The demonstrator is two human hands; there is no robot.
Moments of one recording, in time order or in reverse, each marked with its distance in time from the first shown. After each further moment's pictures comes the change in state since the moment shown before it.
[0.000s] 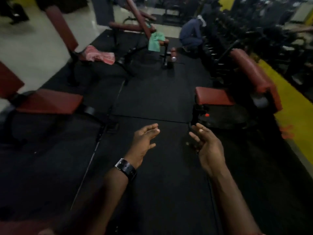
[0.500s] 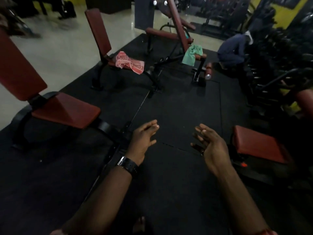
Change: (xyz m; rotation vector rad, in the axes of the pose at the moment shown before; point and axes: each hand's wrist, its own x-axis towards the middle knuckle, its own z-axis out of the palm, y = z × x) left_hand 0.330 0.103 -0.107 -0.164 0.247 0.053; right_hand 0.340 -0.010 0.220 -0.118 -0.246 0.074
